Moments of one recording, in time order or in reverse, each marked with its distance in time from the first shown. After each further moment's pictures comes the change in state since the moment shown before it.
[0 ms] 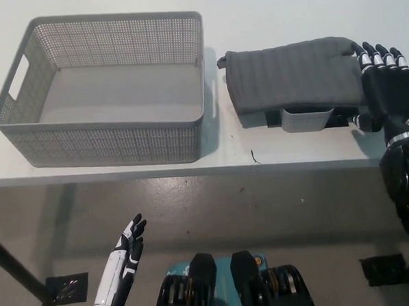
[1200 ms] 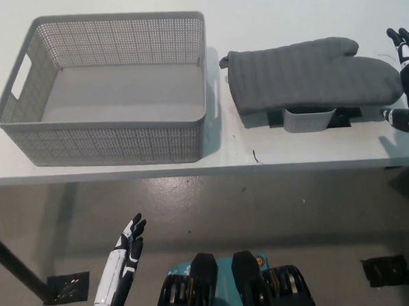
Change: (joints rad) left_arm 0.000 0.001 -0.002 -0.009 -0.002 0.018 0.000; right_arm 0.122 -0.071 -0.100 -0.270 0.017 -0.040 0.035
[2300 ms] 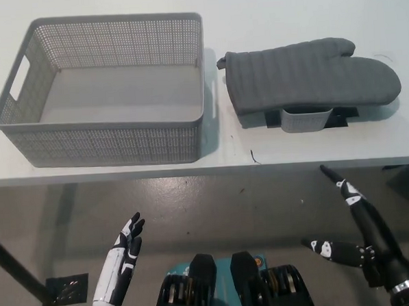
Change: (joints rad) left_arm -0.003 0.005 -0.002 -0.016 -0.006 0.053 -0.001; right_arm 0.448 0.169 0.003 -0.158 0.577 -0.306 0.022
